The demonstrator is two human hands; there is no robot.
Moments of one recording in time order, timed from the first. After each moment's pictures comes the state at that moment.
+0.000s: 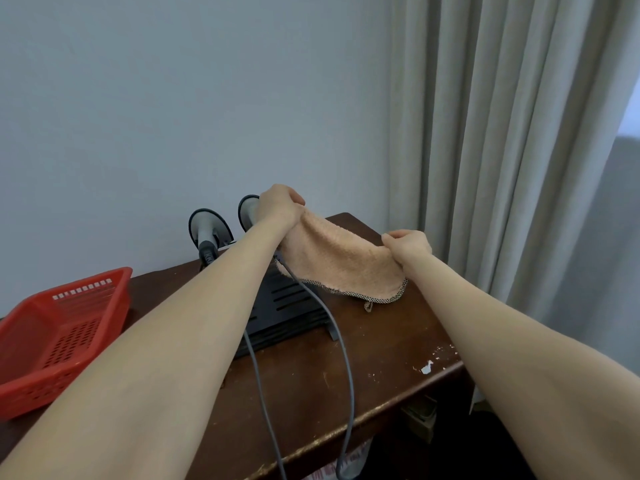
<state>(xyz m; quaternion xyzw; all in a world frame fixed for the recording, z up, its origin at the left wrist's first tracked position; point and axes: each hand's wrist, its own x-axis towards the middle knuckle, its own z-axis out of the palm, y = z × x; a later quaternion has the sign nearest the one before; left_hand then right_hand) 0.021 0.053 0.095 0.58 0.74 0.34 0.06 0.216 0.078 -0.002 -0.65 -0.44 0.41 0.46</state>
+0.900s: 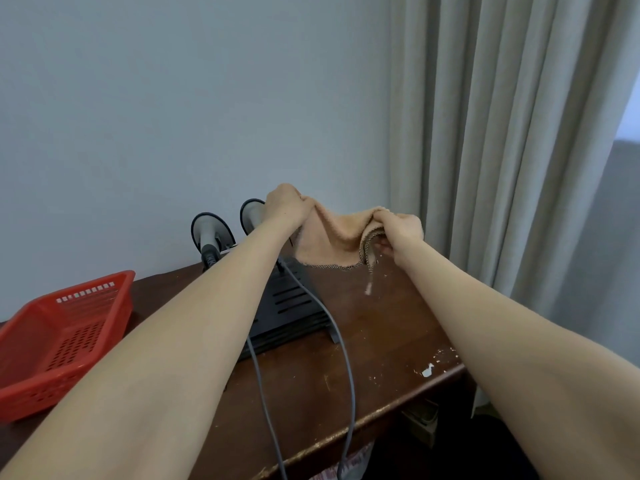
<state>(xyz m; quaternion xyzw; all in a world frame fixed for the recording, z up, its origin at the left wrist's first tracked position) 0.030 0.056 0.102 0.59 0.74 0.31 0.04 0.200 0.069 0.034 -0.54 -0.37 0.49 0.57</state>
